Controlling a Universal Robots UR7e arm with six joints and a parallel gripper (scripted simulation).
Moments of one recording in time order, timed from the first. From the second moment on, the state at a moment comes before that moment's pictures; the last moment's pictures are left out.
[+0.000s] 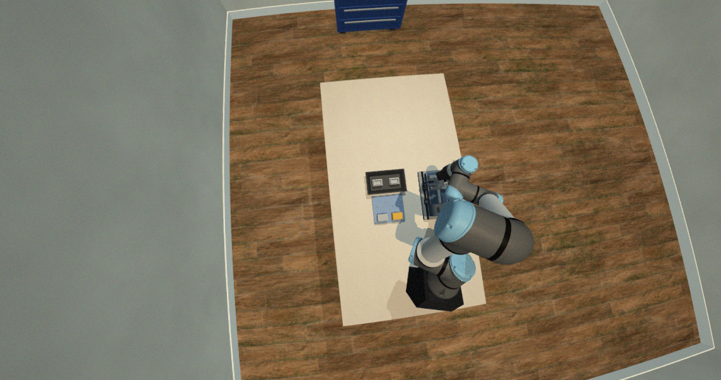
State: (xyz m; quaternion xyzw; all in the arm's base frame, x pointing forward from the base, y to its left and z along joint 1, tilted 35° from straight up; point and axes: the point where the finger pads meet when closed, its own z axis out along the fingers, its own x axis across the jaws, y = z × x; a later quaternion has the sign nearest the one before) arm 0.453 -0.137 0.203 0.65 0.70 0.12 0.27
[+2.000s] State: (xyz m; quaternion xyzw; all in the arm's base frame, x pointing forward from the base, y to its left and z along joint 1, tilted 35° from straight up) arm 0.426 0.059 0.142 0.16 0.94 -0.05 0.29
